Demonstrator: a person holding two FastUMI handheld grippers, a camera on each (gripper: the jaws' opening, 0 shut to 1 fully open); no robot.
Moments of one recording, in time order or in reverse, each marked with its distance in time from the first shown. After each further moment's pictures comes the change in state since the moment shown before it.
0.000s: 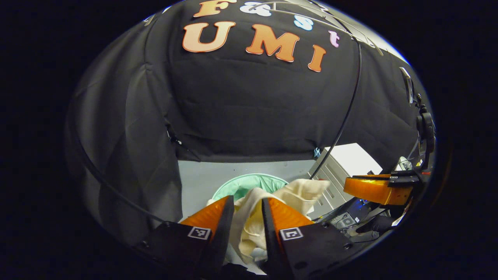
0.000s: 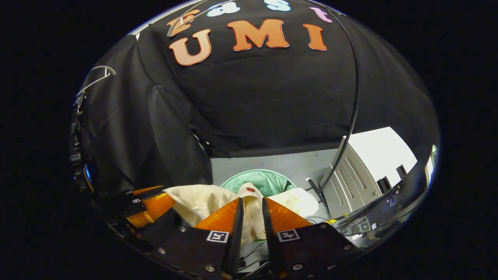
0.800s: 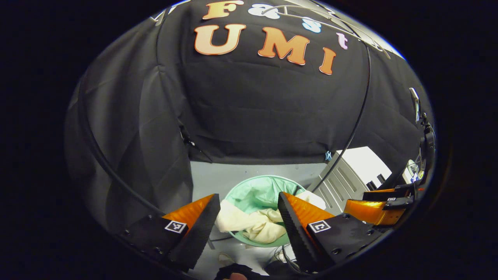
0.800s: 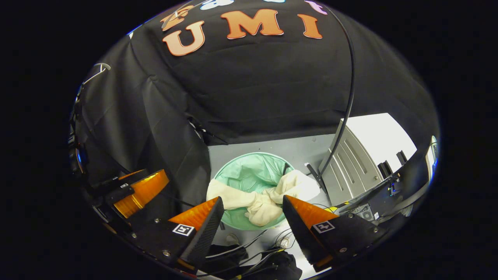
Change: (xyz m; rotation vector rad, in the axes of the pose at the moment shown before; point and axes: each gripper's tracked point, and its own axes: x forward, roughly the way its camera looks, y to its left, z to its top) left arm -0.015 0.029 0.021 0.007 -0.072 0.095; right arm -0.008 -0.009 -0.034 0.037 0.070 -0.040
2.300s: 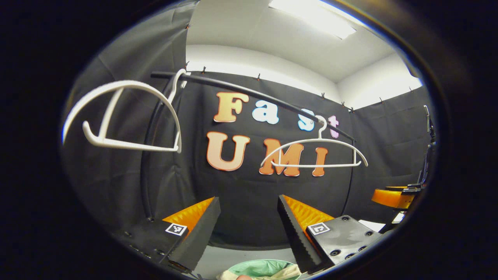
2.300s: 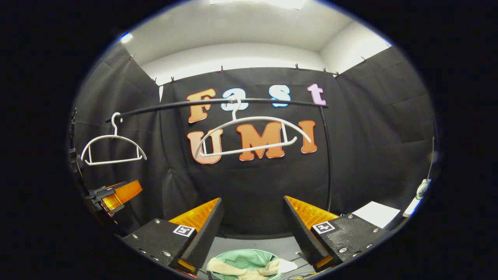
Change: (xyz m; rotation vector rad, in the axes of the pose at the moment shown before) left arm -0.218 0.008 0.255 -0.016 -0.806 0.042; right arm -0.276 0.001 0.258 -0.102 -0.846 0.041
